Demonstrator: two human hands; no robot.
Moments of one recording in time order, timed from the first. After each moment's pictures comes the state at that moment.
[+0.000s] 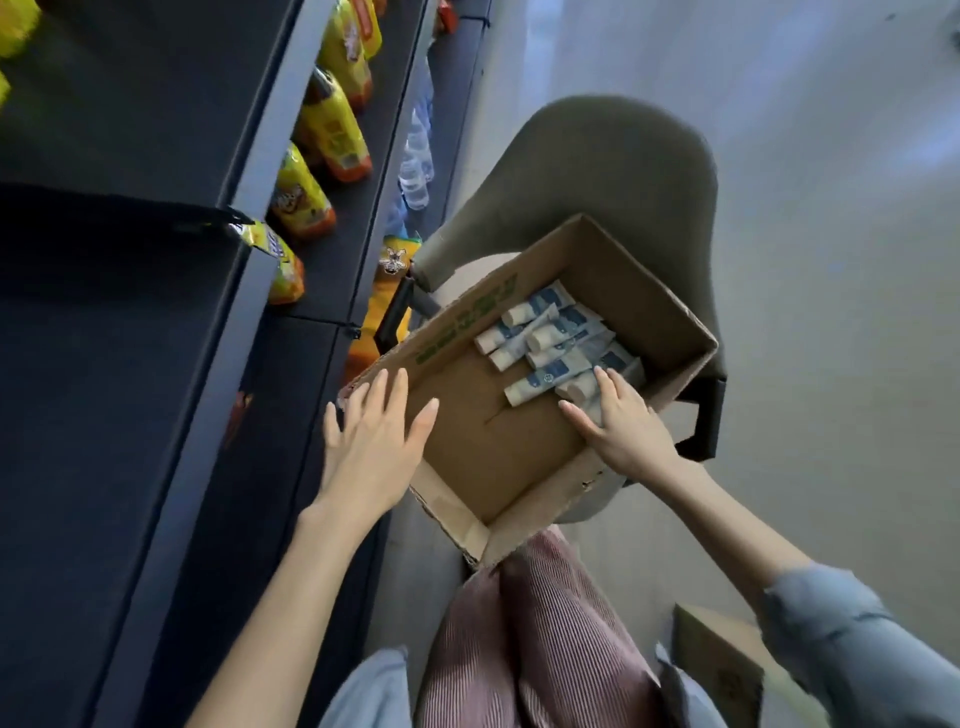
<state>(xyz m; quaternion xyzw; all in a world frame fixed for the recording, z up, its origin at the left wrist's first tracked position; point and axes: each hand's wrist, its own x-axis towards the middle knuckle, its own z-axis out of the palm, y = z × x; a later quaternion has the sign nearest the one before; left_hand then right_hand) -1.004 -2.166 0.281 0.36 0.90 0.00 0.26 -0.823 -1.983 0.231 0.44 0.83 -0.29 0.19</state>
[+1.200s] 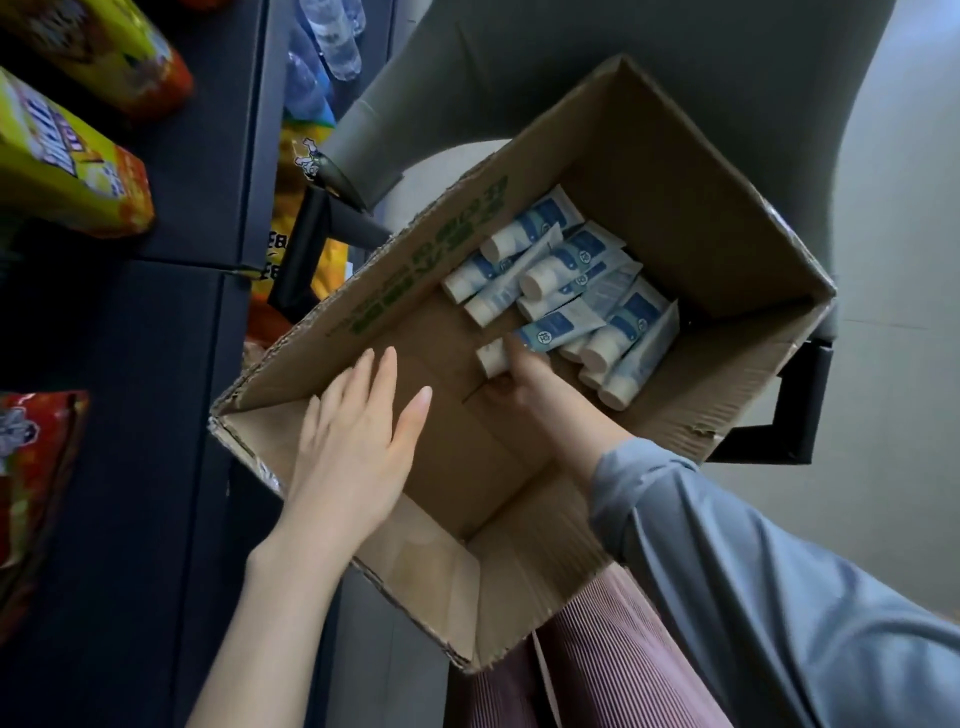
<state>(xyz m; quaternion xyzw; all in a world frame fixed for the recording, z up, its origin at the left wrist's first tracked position) -1.026 -2.128 0.163 0.35 0.86 0.04 0.38 -0.948 -1.981 0.053 0.70 0.16 -0.70 -0.06</state>
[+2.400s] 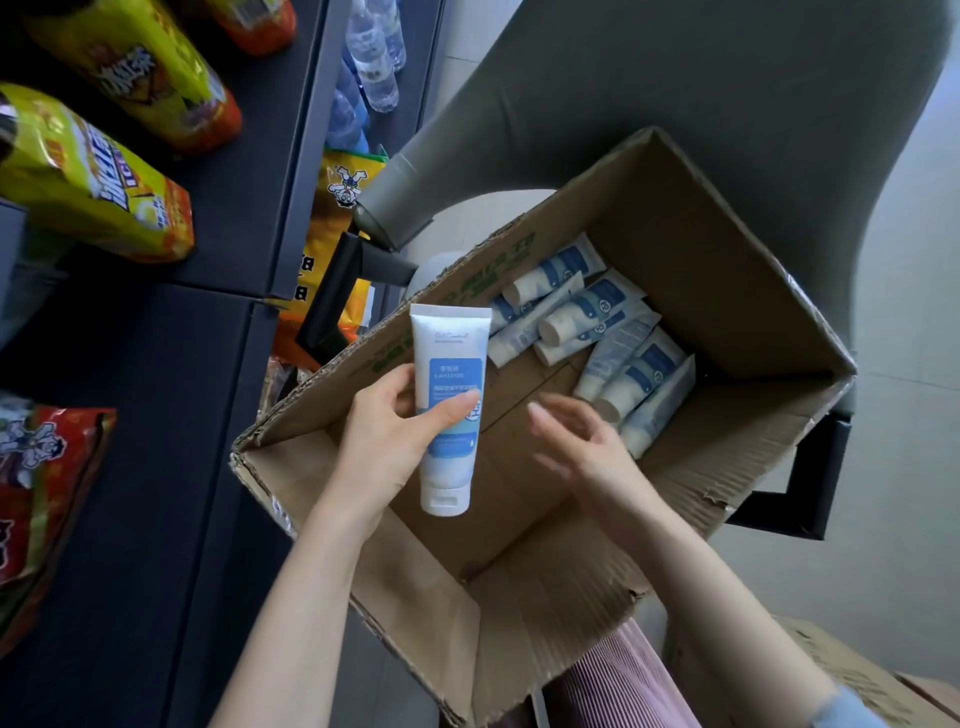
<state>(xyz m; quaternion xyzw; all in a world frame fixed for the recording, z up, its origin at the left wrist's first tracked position) -1.041 -2.089 0.150 0.08 0.73 0.49 0.47 -0.884 -1.982 0.121 0.54 0.40 -0.74 0.01</state>
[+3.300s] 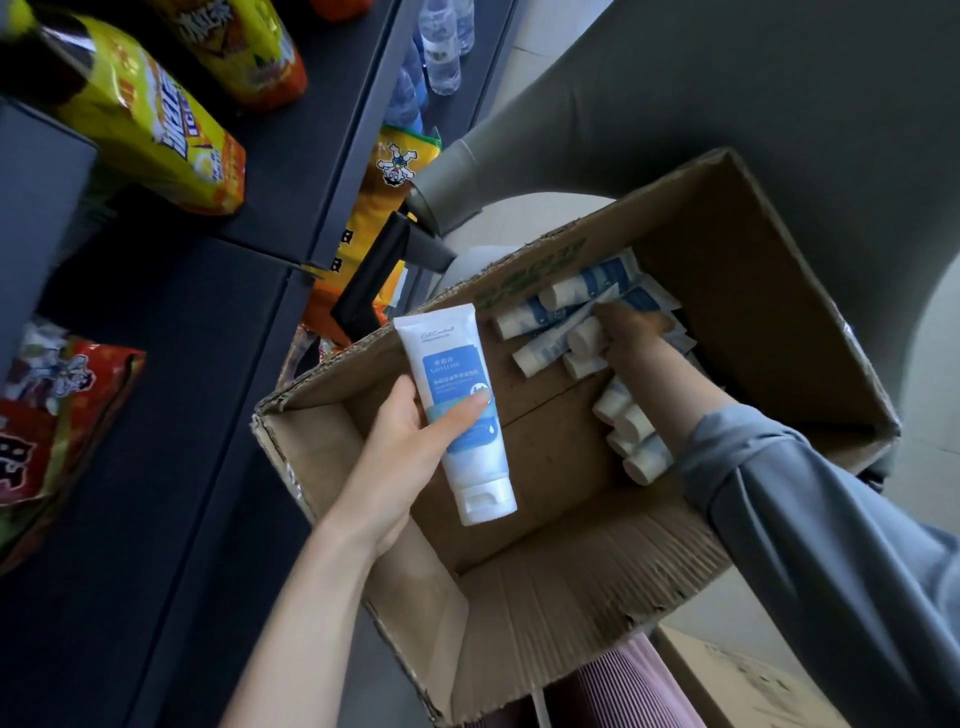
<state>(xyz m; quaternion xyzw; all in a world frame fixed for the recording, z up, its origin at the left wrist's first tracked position) -1.026 -2.096 0.167 -0.07 0.66 0.55 0.50 -0.968 -1.858 0.015 0.74 0.38 -0.56 -0.03</state>
